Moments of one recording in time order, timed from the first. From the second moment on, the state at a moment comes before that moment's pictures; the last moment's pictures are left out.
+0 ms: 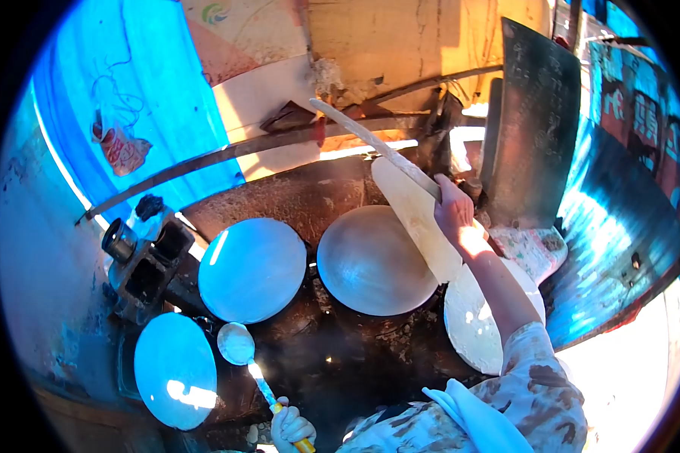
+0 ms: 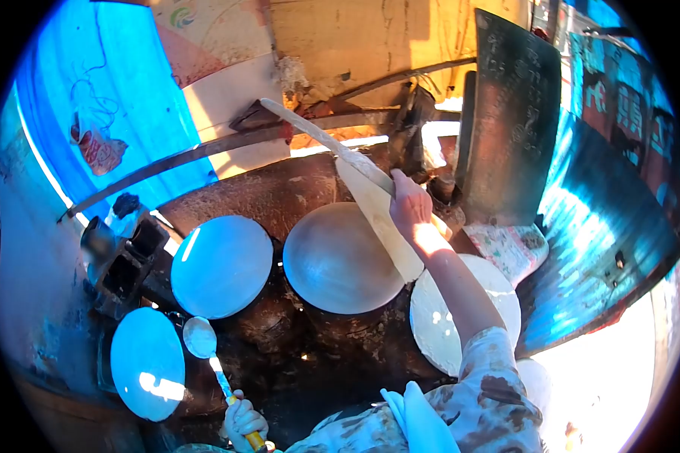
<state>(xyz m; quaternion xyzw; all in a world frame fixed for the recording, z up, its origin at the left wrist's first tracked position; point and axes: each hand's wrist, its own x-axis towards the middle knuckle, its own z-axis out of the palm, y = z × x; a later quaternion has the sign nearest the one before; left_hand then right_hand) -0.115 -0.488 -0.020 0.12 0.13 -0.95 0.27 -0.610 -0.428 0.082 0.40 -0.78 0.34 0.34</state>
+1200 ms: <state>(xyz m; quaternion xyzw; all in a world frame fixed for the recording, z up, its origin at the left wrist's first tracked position) -0.257 -0.333 -0.006 0.16 0.15 -0.91 -0.34 -0.185 0.248 -0.057 -0.49 -0.72 0.24 0.43</state>
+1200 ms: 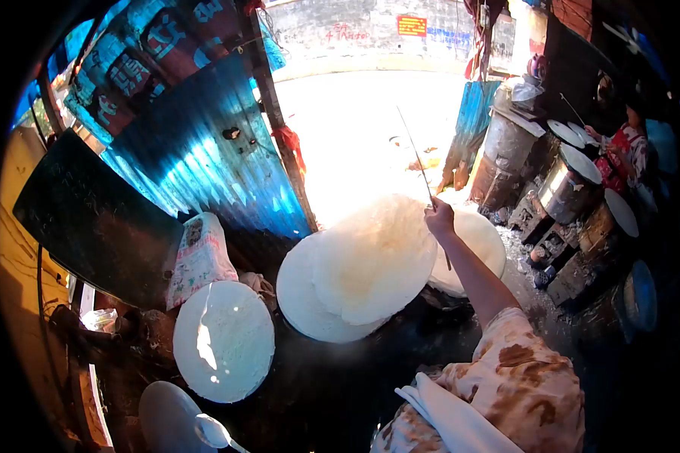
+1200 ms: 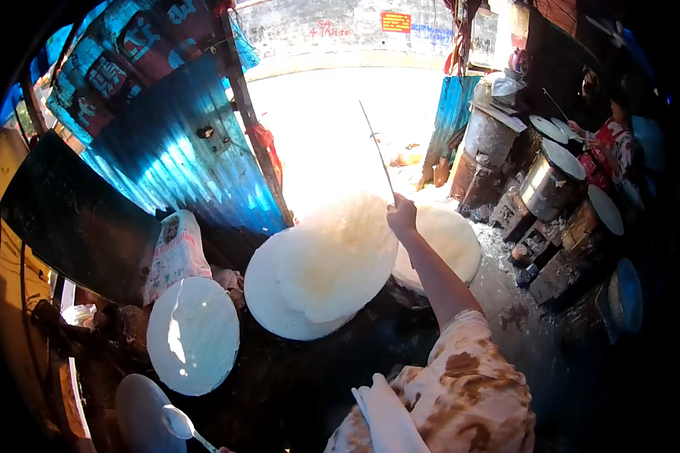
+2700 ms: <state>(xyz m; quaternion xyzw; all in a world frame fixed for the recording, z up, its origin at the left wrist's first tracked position) 0.077 -0.313 -0.078 0.29 -0.06 -0.93 0.21 -0.169 -0.061 -0.103 0.16 -0.74 0.57 -0.32</state>
